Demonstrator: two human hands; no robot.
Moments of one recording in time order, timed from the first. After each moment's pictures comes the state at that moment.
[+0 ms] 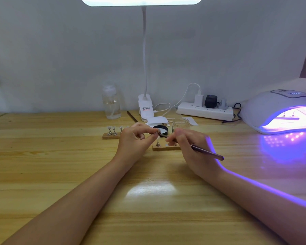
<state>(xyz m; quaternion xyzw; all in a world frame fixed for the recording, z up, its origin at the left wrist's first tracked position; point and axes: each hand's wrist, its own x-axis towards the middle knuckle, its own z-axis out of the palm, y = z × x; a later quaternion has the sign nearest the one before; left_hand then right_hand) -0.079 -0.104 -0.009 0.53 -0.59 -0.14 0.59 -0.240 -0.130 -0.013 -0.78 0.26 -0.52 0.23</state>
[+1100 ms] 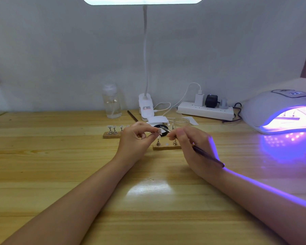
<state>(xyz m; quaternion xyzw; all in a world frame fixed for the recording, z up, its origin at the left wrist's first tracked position) -0.081 -0.103 -0.008 0.53 -0.60 -0.13 0.59 -0.240 -0.128 -0.011 -0.78 0.25 -0.54 0.17</state>
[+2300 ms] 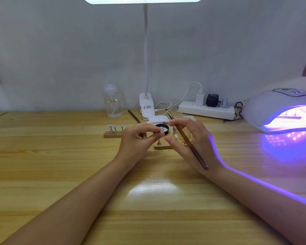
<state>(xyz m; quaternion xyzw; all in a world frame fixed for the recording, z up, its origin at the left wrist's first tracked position) -0.082 -0.101 -0.009 0.46 -0.65 -0.11 0.60 -0.240 -0.133 -0.011 -0.79 0.26 -0.54 0.09</state>
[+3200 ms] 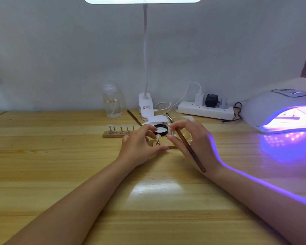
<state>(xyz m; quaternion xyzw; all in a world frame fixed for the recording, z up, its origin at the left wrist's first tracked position) -0.081 -0.108 -0.014 0.66 -0.63 -0.10 0.39 -0.241 -0.140 -0.012 -0.80 0.25 -0.54 0.05</state>
